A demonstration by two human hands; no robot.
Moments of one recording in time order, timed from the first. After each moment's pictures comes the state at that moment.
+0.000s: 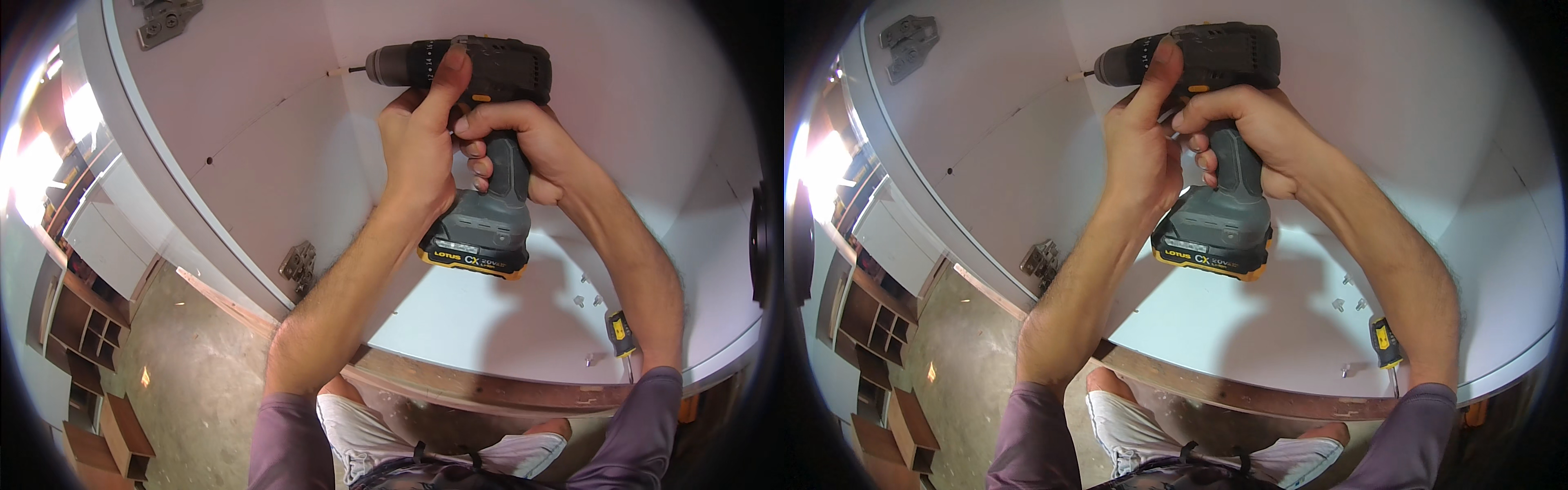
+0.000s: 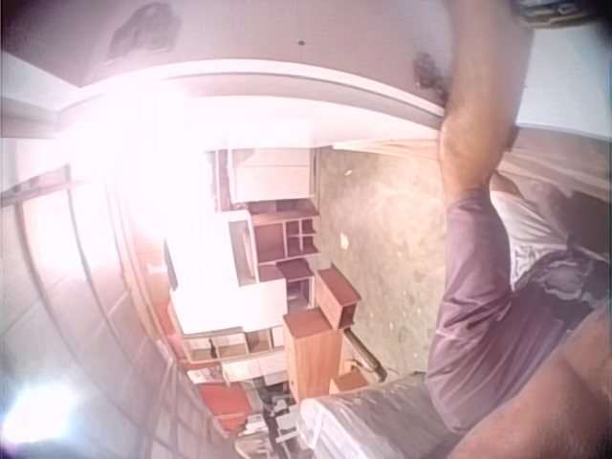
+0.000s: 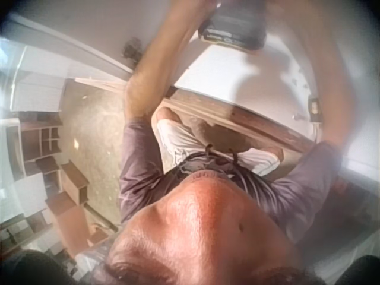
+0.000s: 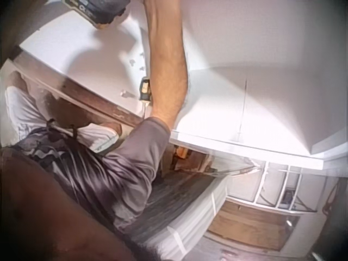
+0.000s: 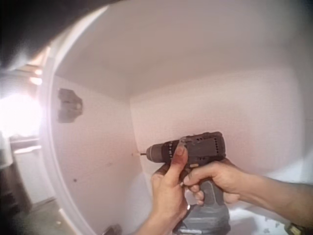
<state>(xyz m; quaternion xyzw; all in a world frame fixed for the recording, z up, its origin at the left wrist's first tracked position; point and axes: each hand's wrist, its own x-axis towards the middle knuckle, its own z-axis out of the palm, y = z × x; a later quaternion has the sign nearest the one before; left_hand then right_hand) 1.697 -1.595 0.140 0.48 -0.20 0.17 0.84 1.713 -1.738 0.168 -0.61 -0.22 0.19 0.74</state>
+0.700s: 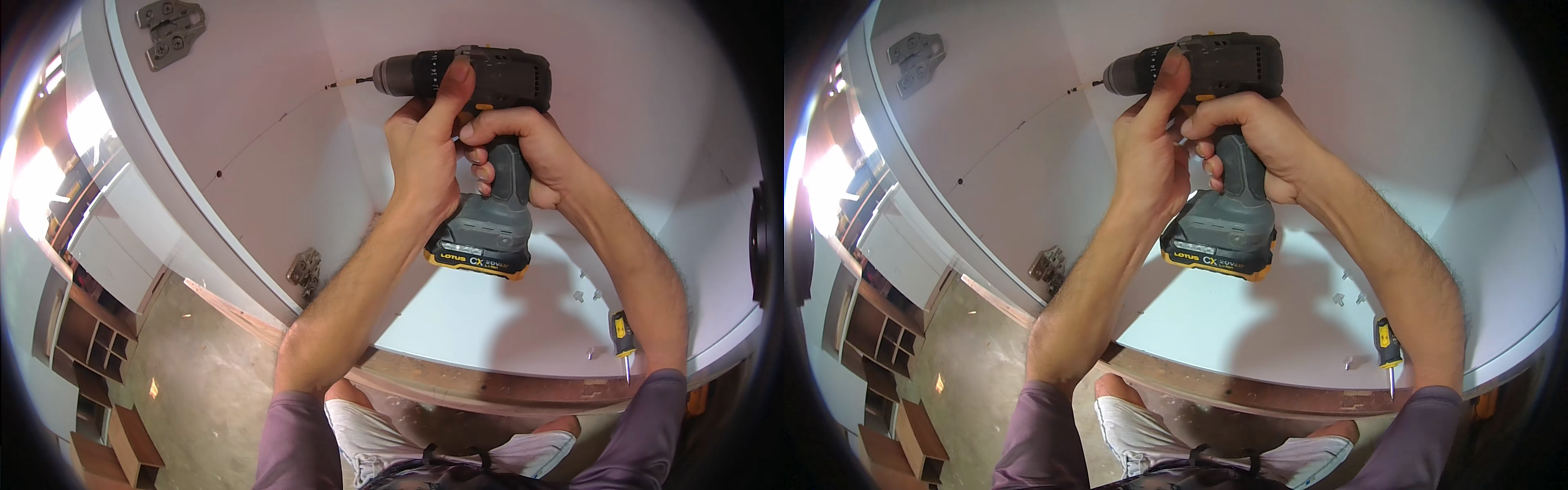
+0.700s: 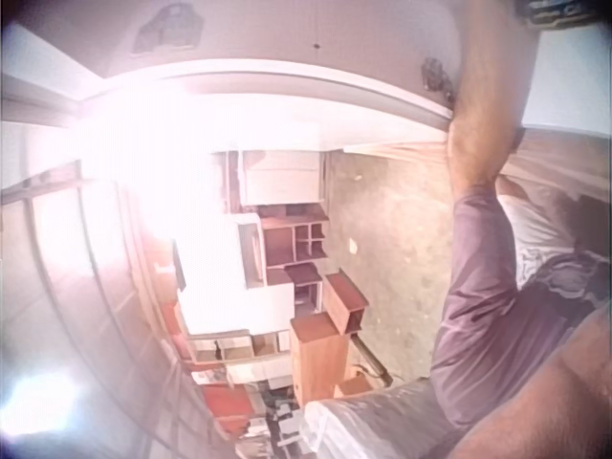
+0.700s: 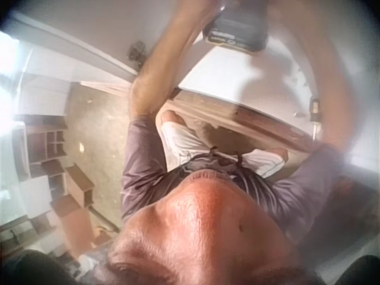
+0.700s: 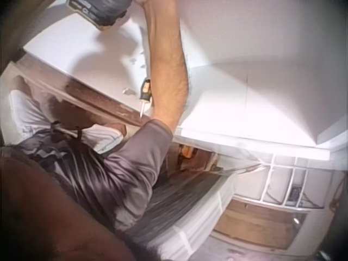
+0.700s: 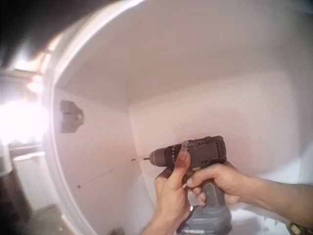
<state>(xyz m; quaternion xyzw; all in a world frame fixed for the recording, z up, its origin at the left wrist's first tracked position) 1.697 -1.606 0.143 0.47 -0.22 0.16 0.84 1.706 -1.747 0.166 -0.60 -0.21 0.15 0.76</state>
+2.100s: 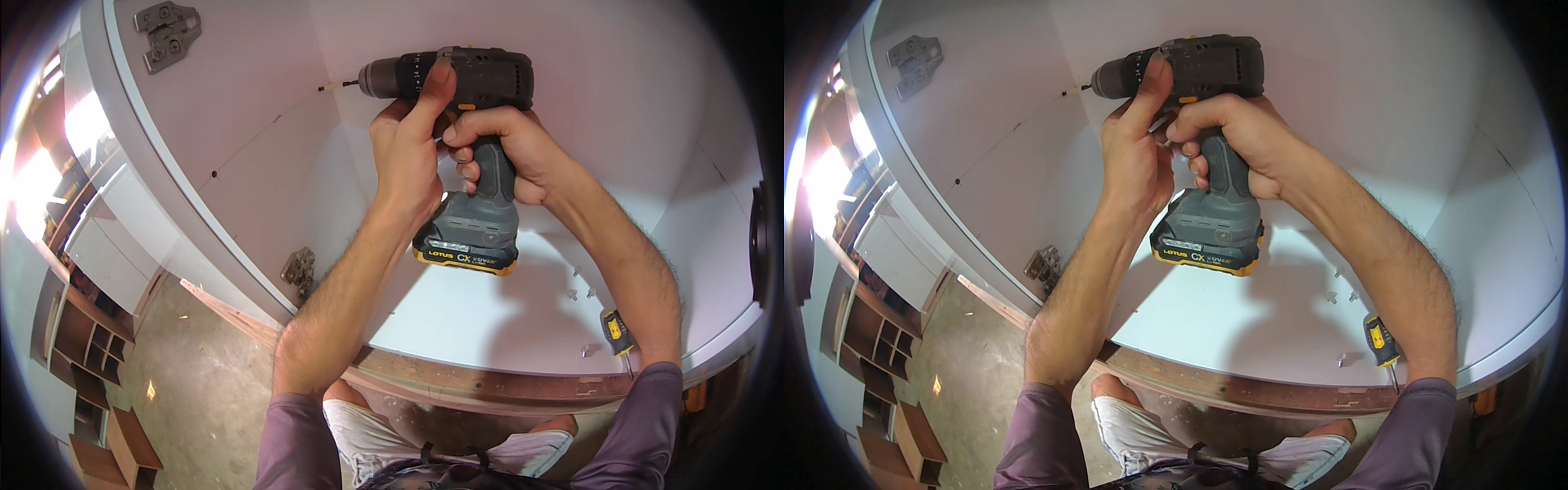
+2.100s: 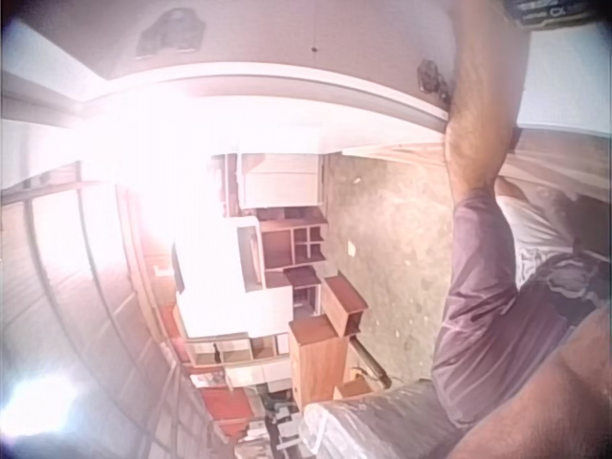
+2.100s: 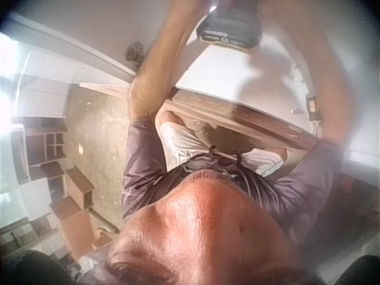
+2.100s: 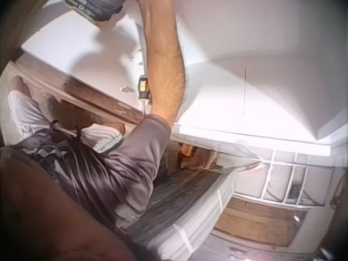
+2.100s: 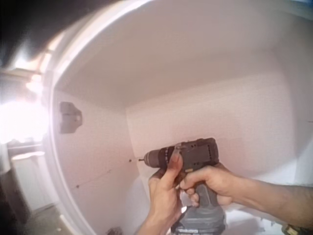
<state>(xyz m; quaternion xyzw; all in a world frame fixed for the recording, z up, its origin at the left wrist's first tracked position) 1.702 -1.598 0.141 0.47 -0.22 0.18 0.83 1.708 -1.742 0.168 -0.61 -0.22 0.16 0.75</state>
